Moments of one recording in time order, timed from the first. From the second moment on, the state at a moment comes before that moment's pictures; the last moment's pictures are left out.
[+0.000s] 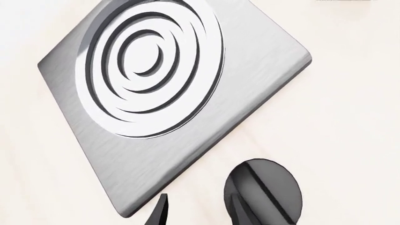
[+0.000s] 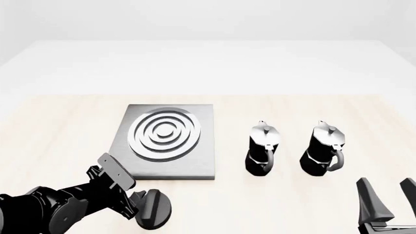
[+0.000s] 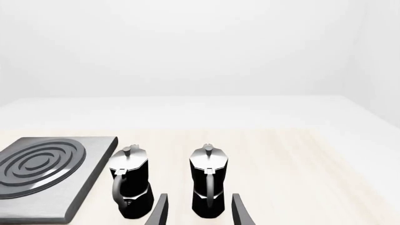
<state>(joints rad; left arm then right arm) -0.38 1.35 -0.36 -0.09 0.41 0.00 0.01 0.00 0.00 0.01</state>
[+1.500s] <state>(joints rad) -0.19 0.77 -0.38 0.32 0.38 0.02 0.00 -0.01 0.00 0.00</state>
